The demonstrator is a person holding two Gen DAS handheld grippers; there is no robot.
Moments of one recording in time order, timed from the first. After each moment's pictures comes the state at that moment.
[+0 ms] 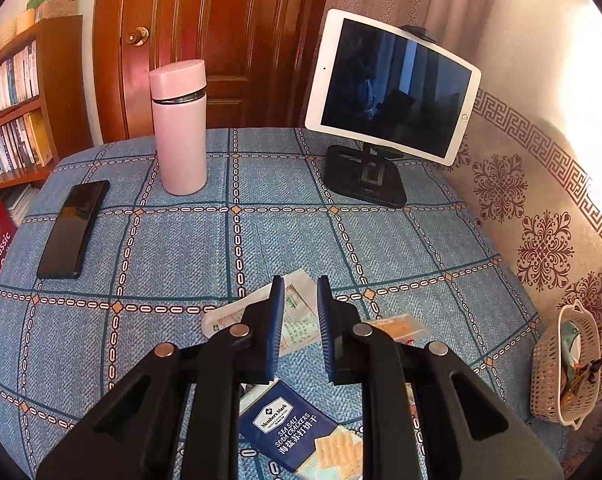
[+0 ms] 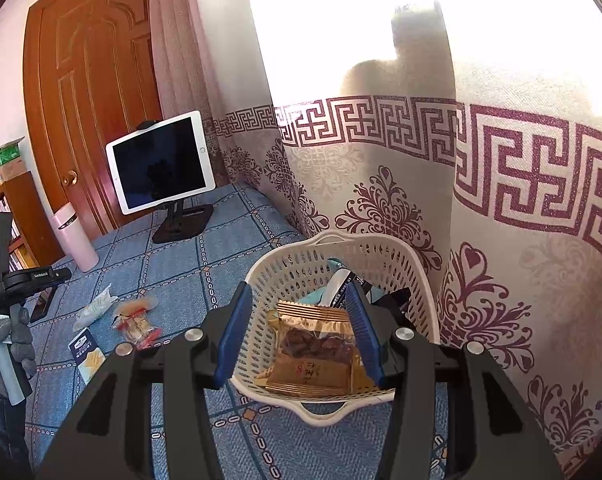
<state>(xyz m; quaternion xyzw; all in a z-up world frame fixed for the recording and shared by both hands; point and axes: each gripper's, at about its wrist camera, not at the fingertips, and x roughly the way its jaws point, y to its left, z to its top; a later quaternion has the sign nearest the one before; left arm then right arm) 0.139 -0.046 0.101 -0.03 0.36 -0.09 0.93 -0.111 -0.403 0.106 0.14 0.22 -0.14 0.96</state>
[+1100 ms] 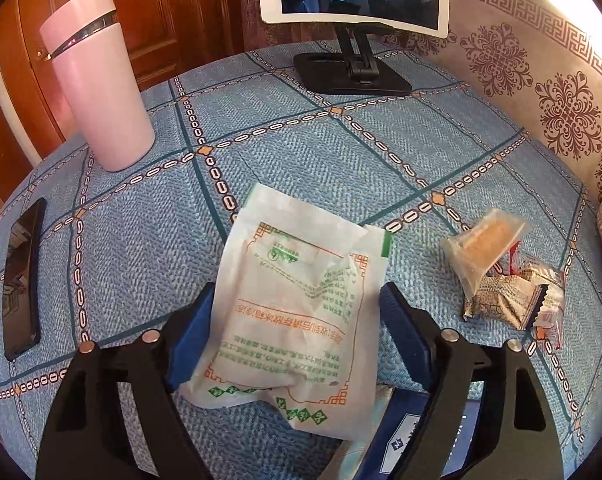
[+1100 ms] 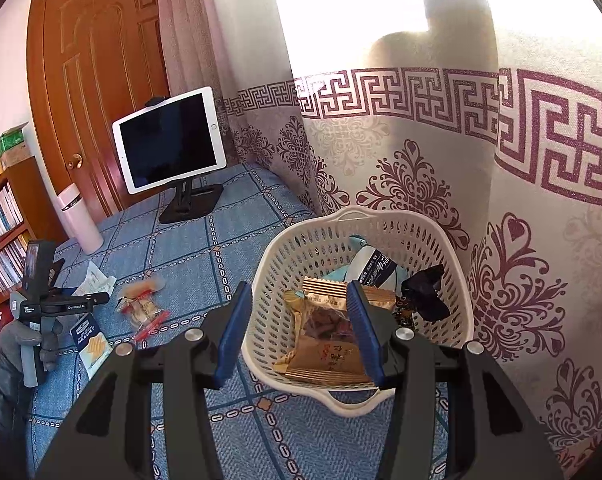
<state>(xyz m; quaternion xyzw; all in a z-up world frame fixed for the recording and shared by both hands) 0.196 -0.038 0.013 0.13 0.43 -0.19 0.87 -0.095 -0.386 0.092 0.14 0.24 -0.12 0.95</state>
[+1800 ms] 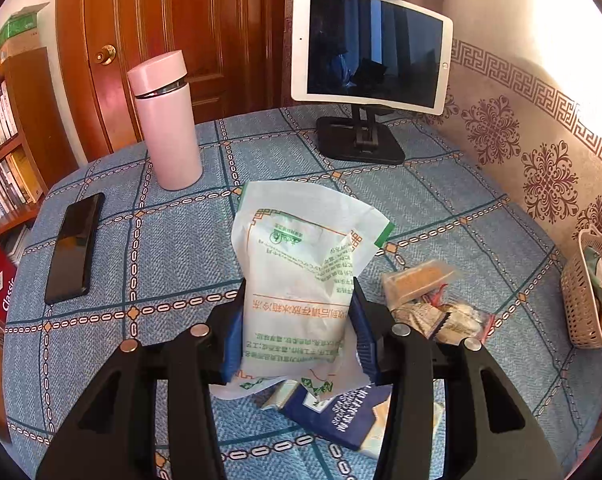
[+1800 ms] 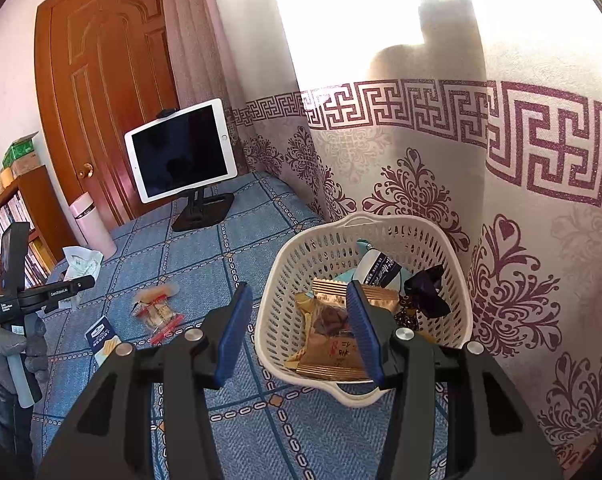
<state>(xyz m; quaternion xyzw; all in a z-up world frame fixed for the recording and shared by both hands) 0.132 -0.038 0.080 0.06 0.37 -0.13 0.92 -0.112 -0.387 0.097 0.15 0.23 -0.10 0.96</state>
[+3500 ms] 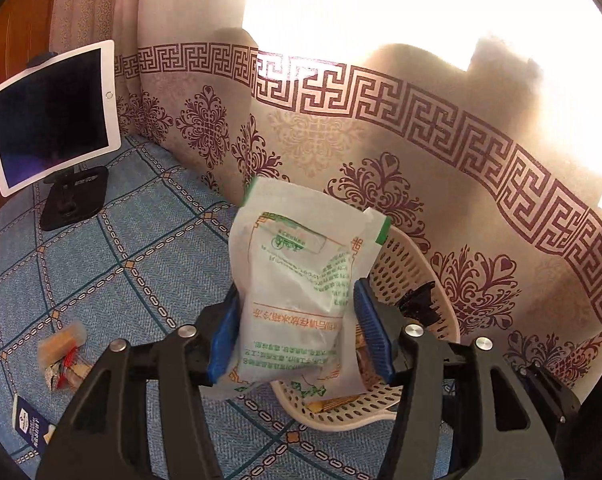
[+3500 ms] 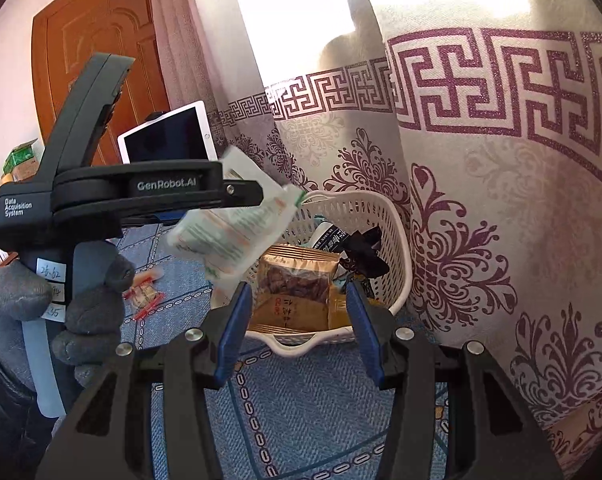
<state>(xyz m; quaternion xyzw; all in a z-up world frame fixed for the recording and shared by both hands) 0.026 -0.309 0.118 0.09 0.36 -0.40 0.84 -0.156 -0.412 0.075 0.16 0.22 -0.11 0.96</state>
